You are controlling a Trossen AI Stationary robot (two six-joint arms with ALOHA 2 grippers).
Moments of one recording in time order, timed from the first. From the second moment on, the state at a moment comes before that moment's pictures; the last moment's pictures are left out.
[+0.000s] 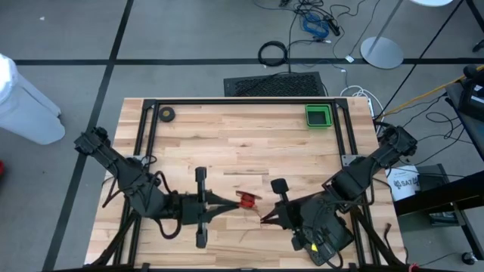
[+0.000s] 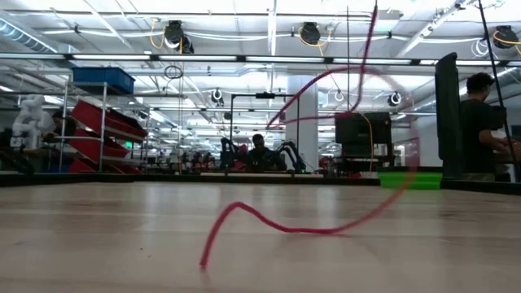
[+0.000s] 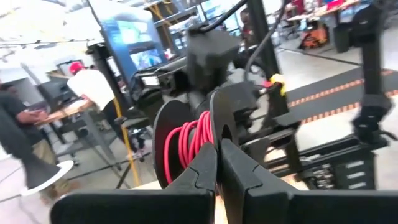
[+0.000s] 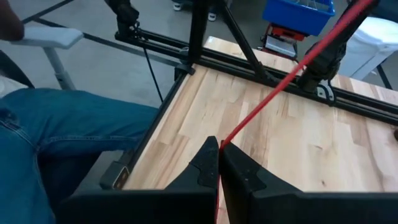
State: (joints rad) left arm -0.66 1.50 1.53 0.06 -0.67 0.40; right arm 0.64 1.55 1.55 -0.56 0.32 0.09
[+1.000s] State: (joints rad) left arm -0.64 1.51 1.53 -0.37 -0.57 0.07; right arm 0.69 1.48 1.54 -0.67 0.36 0.08
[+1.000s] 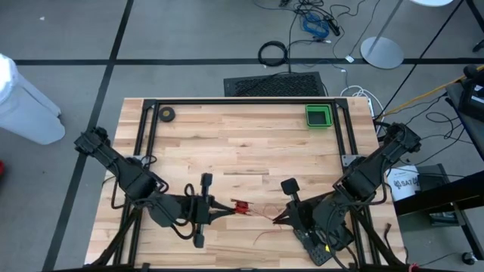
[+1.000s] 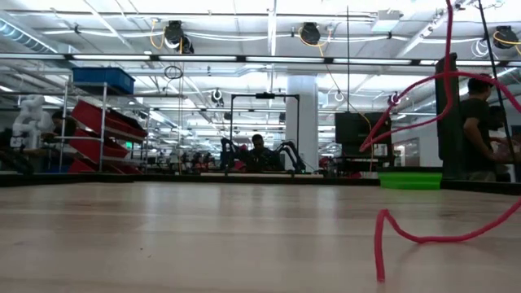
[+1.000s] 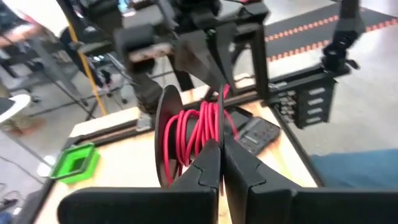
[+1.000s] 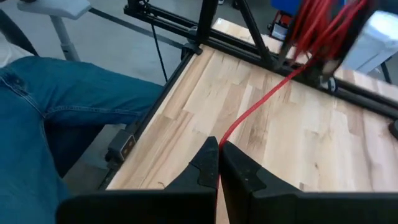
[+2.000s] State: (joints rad) left arm -0.55 1.61 1.53 -0.39 -0.15 0.04; right arm 0.56 1.54 1.54 -0.36 0.36 -0.42
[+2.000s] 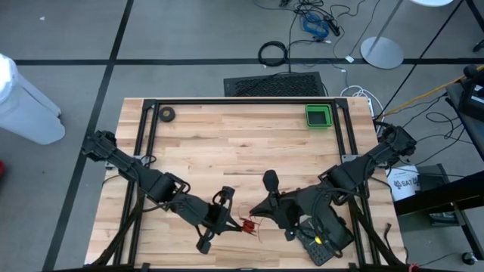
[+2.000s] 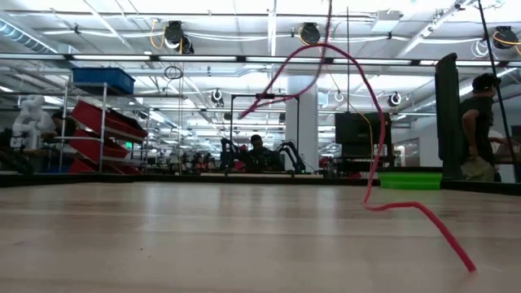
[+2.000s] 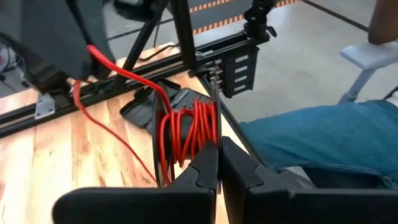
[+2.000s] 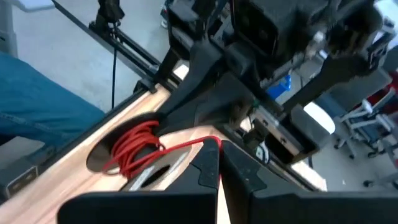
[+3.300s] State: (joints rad) left arm -0.65 1.62 1.53 -0.30 0.00 0.40; right arm 0.45 1.69 1.55 -0.11 -0.04 -0.44
